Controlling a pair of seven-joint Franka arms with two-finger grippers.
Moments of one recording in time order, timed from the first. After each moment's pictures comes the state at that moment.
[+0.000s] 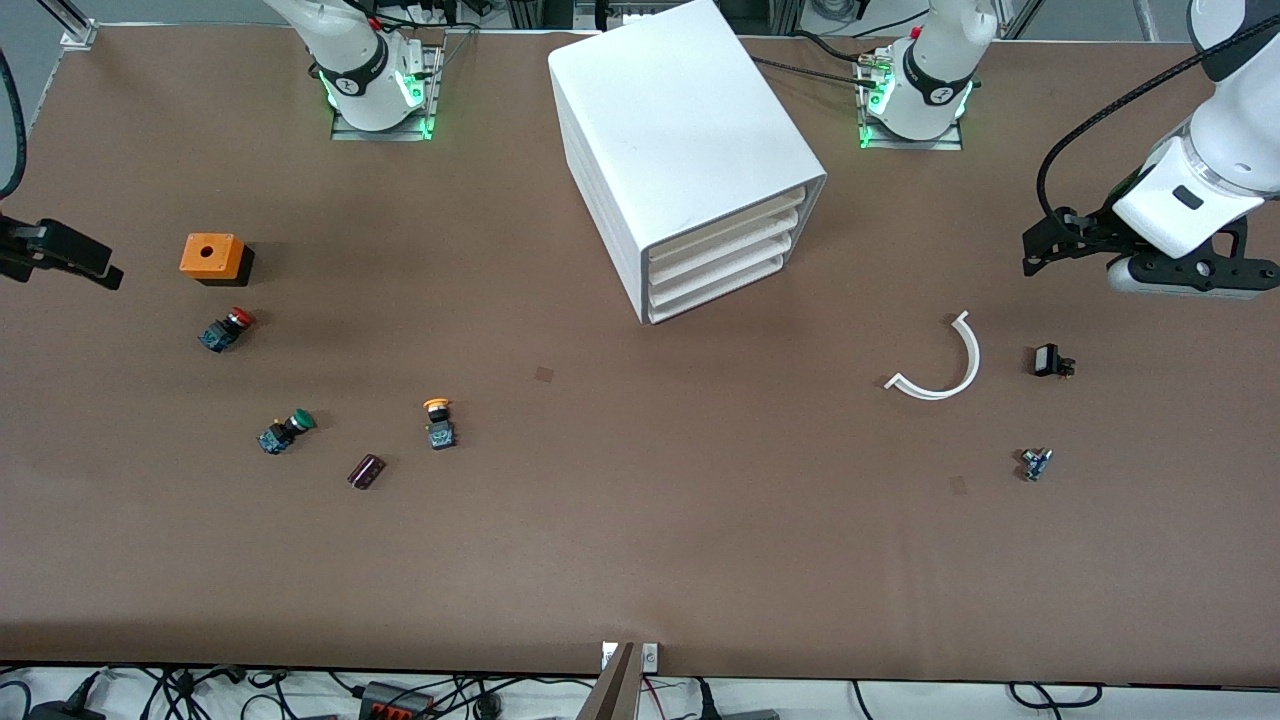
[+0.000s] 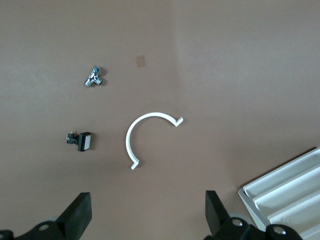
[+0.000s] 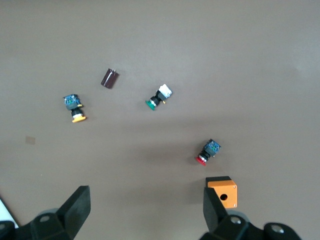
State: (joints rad) left arm -0.02 -0.03 -0.06 -1.75 -0.01 1.70 -0.03; right arm -0.05 0.11 -0.01 -1.46 -0.01 1.56 0.01
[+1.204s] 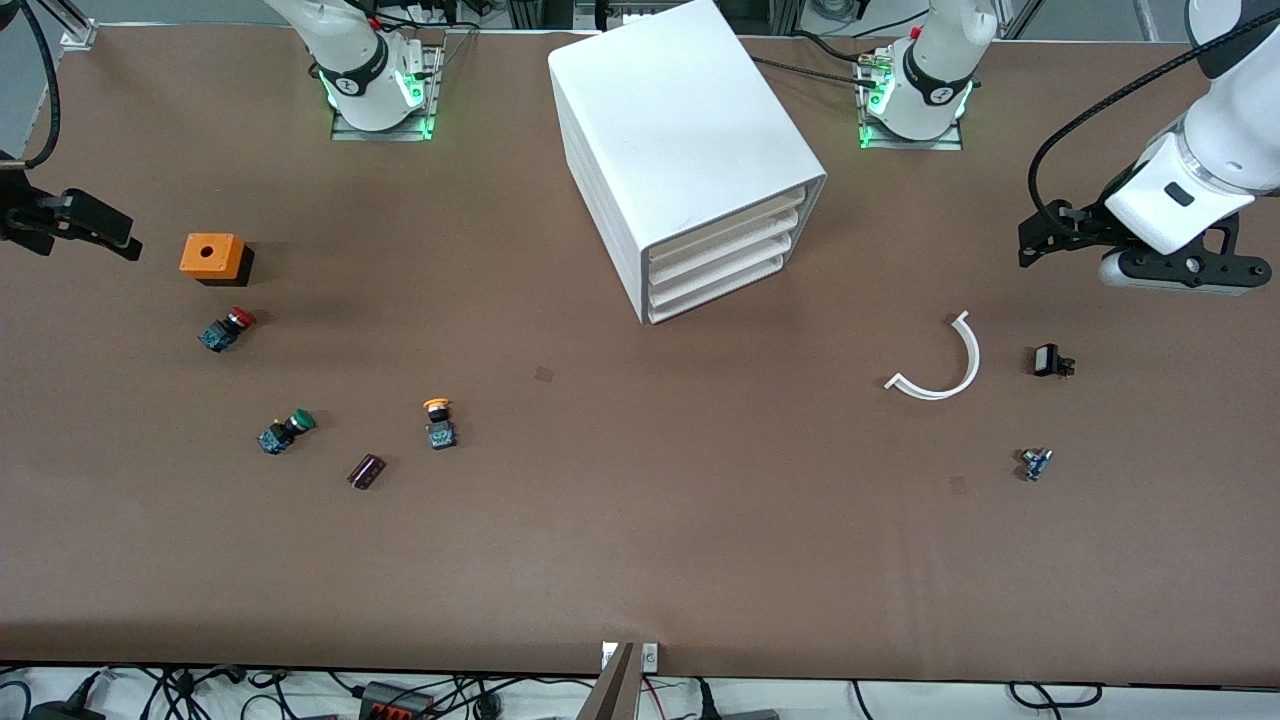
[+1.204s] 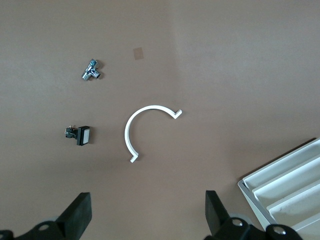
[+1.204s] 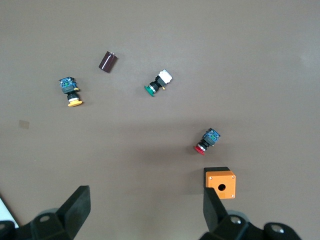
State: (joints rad) left arm -0.02 -0.04 -0.06 -1.75 -0.01 1.68 -0.02; right arm -0.05 0.02 -0.01 -1.60 -0.02 1.60 -0.02
